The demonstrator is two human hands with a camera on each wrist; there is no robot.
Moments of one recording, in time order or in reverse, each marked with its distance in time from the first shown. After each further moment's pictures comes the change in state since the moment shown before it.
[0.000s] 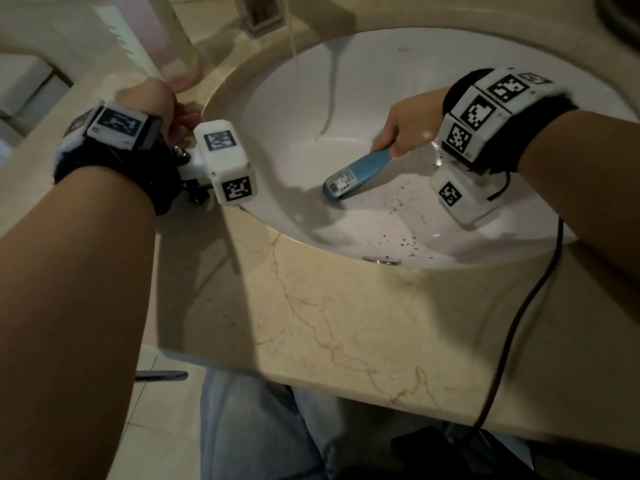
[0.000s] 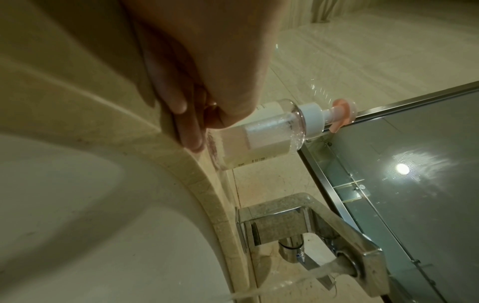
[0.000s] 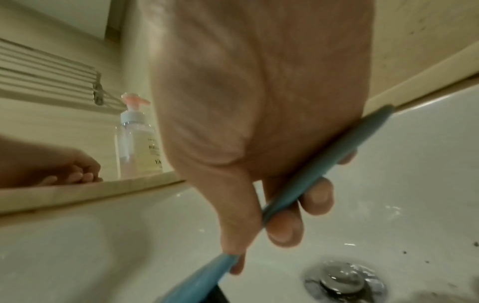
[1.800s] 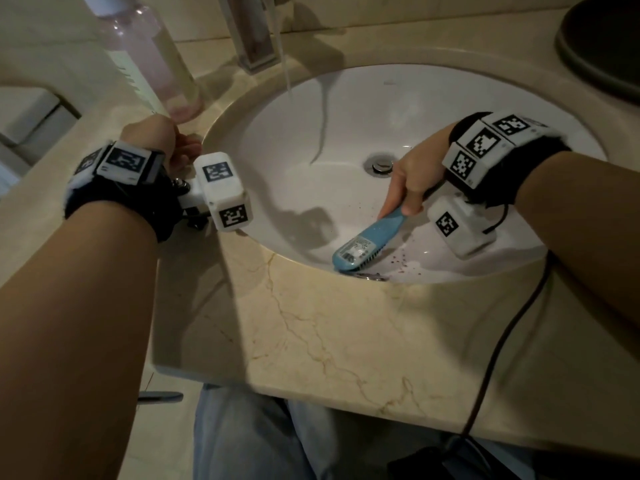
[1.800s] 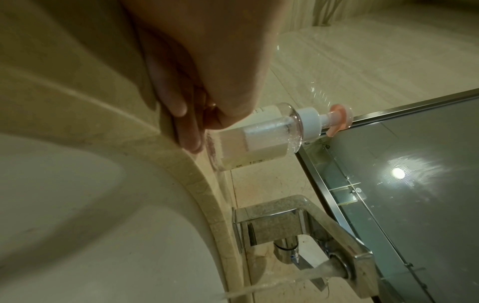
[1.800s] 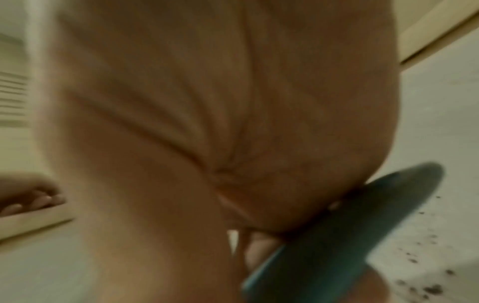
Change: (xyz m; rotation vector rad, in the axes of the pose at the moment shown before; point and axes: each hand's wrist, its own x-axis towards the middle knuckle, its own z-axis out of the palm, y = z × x) left_hand 0.032 -0.012 -0.003 -0.123 0.066 -0.066; right_hand -0.020 0.011 0.012 0.255 -0.403 0.028
